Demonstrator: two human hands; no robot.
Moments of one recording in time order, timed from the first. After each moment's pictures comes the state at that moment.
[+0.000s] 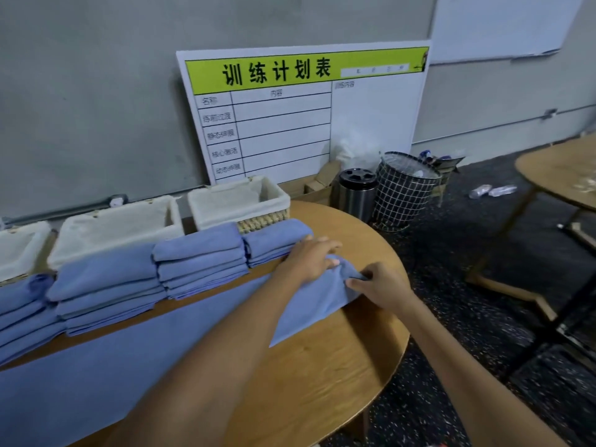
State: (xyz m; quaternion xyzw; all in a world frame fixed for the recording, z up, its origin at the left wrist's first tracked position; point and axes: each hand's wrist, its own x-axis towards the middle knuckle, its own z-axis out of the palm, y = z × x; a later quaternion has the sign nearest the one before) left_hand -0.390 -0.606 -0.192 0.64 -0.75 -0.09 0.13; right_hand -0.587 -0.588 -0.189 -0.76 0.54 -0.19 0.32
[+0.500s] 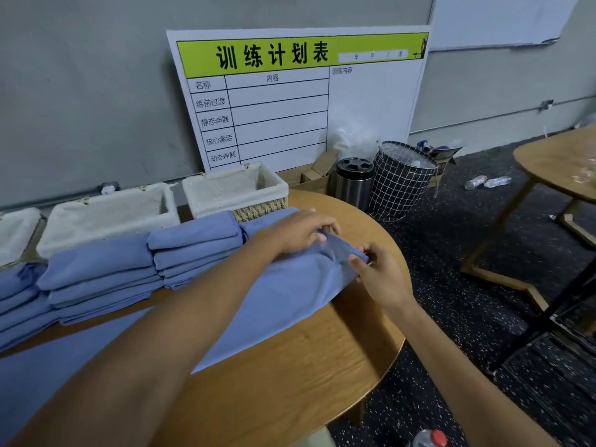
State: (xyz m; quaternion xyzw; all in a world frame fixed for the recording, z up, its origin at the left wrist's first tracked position) left_hand -0.358 -0.606 -0.150 0.52 -0.83 -0.11 0.14; right_hand -0.578 -0.557 -0.185 -0.66 0.45 -0.42 0.43
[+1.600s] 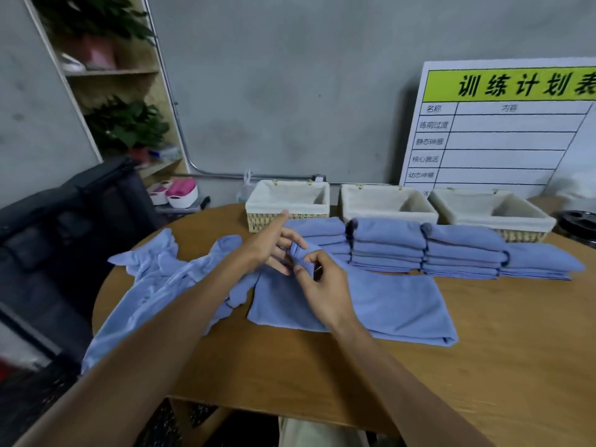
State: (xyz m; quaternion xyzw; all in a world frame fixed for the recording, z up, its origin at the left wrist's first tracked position) left_hand -0.060 -0.148 -0.095 0.75 -0.28 -0.34 0.49; right_hand -0.211 -0.216 -0.150 -0.79 0.16 -0.32 0.49
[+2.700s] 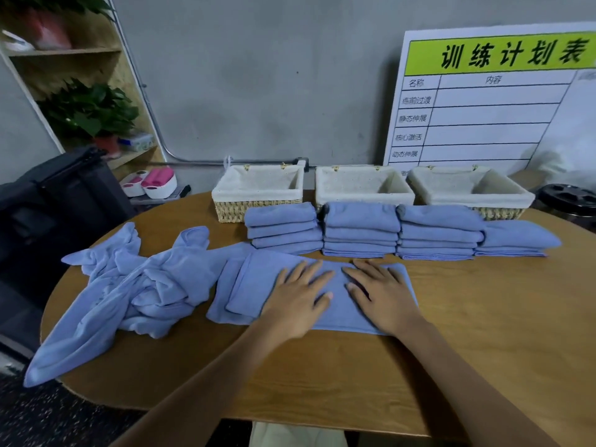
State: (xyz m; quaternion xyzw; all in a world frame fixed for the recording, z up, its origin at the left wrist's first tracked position) left_hand -0.155 -0.198 -0.206 0.84 -0.54 -0.04 0.09; right_hand -0.293 -0.360 -0.215 -0.97 0.21 -0.10 0.11
